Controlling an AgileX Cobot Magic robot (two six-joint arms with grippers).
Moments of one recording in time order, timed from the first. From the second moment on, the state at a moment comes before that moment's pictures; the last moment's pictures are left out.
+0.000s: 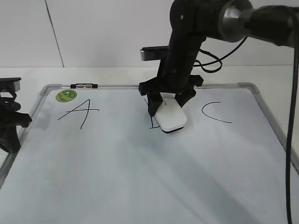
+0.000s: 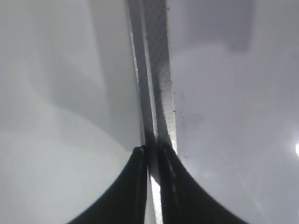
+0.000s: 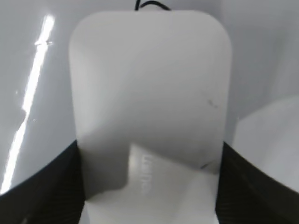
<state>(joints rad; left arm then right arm) -0.05 1.88 -1.13 -0.16 0.89 0.15 0.47 2.30 -2.02 0.14 1.23 0.03</state>
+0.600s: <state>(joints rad) -0.05 1.88 -1.13 -0.16 0.90 0.15 0.52 2.31 -2.02 0.06 1.23 0.02</state>
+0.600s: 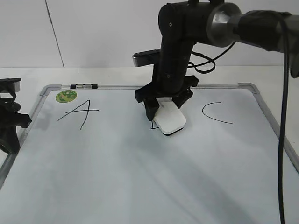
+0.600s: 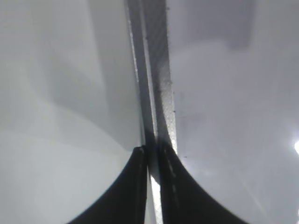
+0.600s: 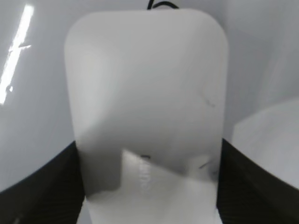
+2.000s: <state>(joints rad) -0.05 1.88 -1.13 -0.16 0.90 0.15 0.52 2.31 -2.02 0.05 1.21 -0.03</state>
